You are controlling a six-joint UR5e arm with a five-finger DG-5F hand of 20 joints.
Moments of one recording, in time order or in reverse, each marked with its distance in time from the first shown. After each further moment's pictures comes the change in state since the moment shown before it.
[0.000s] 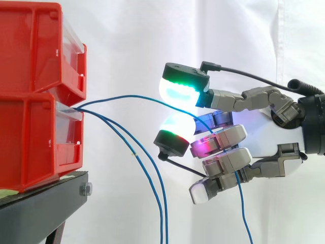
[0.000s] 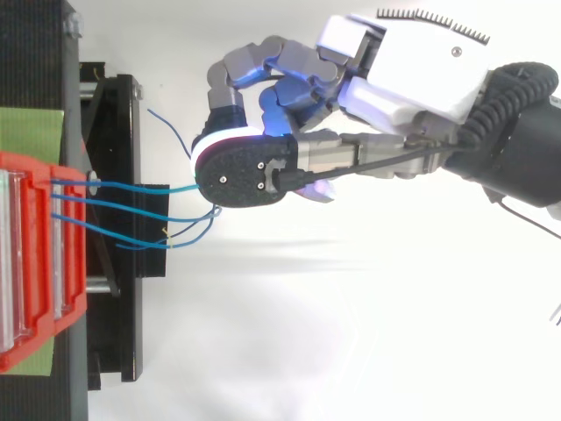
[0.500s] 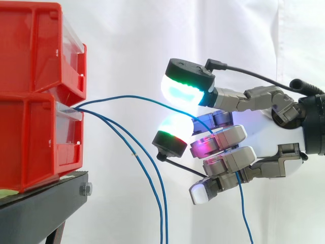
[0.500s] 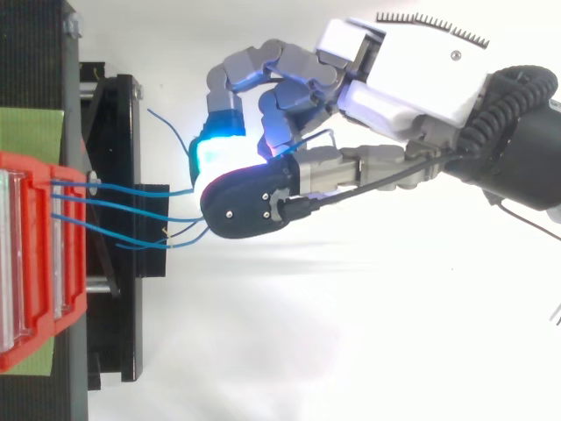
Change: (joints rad) arm 0.003 0.000 0.000 0.000 0.003 0.000
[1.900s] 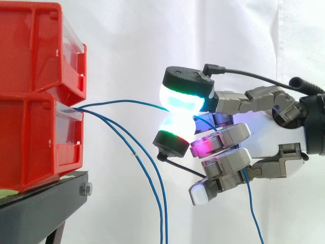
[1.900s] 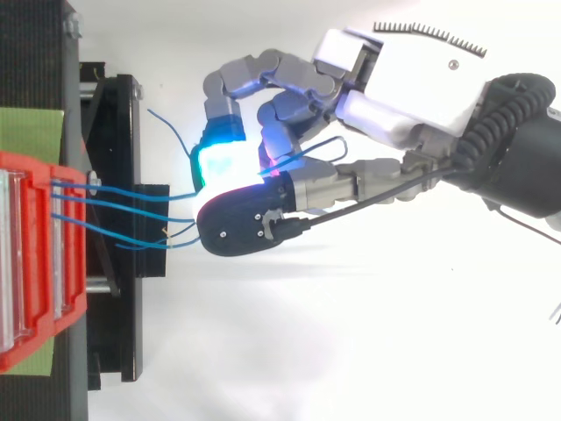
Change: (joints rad) arm 0.006 0.000 -0.001 0.003 -0.004 0.000
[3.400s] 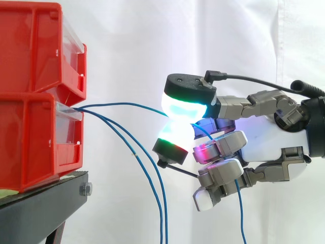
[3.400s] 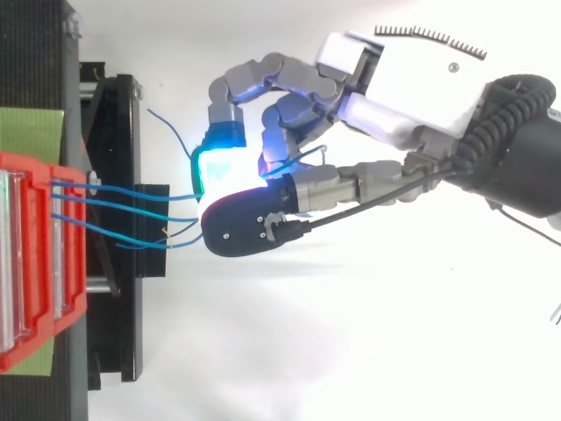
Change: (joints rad) arm 0.000 0.000 -0.003 -0.014 0.001 -0.006
